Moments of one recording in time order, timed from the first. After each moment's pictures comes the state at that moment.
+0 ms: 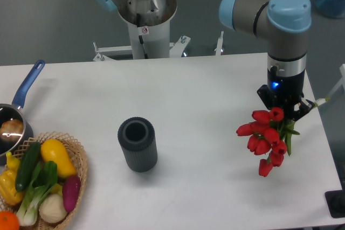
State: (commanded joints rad) arm 2.73 -1.92 -1.53 -0.88 1.51 1.46
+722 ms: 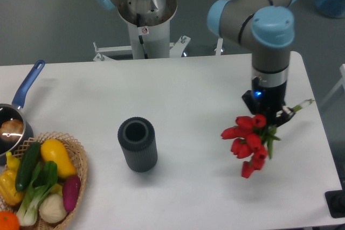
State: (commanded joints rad) arm 2.62 -1.92 -1.65 -0.89 1.54 1.39
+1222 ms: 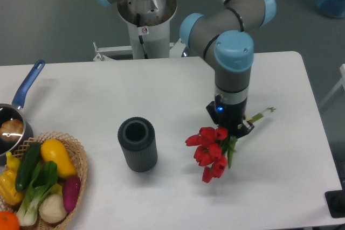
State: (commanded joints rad) arm 2.55 -1.95 -1.70 -0.88 1.54 1.30
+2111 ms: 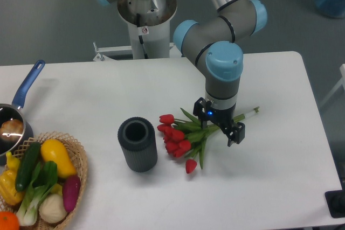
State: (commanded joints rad) arm 2.57 -1.94 -1.70 -0.87 1.53 1.30
